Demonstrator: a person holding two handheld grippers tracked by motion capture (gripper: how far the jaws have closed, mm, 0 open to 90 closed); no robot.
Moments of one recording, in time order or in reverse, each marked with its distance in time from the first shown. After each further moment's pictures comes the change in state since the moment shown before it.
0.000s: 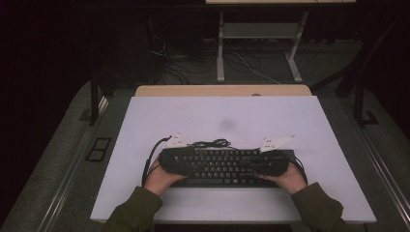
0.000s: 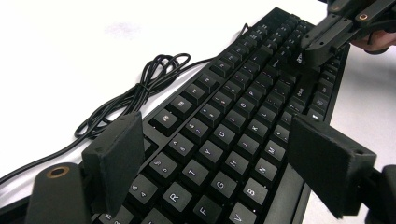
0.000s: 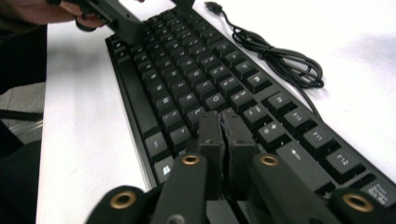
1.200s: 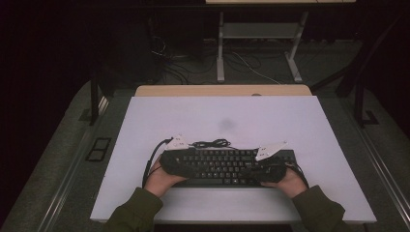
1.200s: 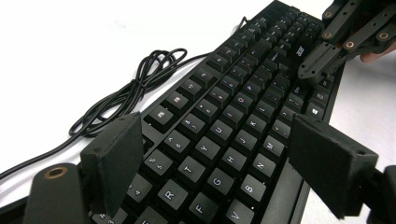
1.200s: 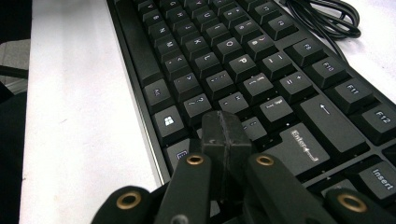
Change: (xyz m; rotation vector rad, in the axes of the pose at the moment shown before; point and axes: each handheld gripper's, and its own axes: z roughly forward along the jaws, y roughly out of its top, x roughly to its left) left arm -0.004 0.000 0.002 0.014 0.005 0.020; right arm 0.002 -0.014 0.012 0.140 0.007 -0.052
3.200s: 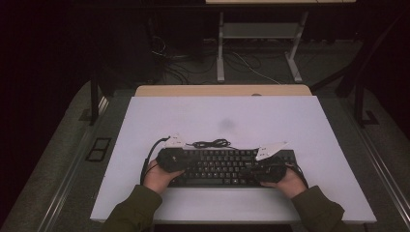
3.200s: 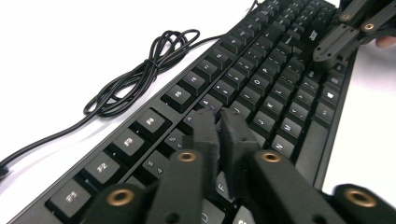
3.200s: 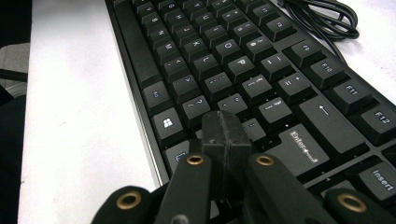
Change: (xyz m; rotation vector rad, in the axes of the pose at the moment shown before) left arm 0.014 -0.007 -0.005 0.047 -0.011 -0.019; right arm -0.001 -0.001 0.001 -0.010 0.001 0.006
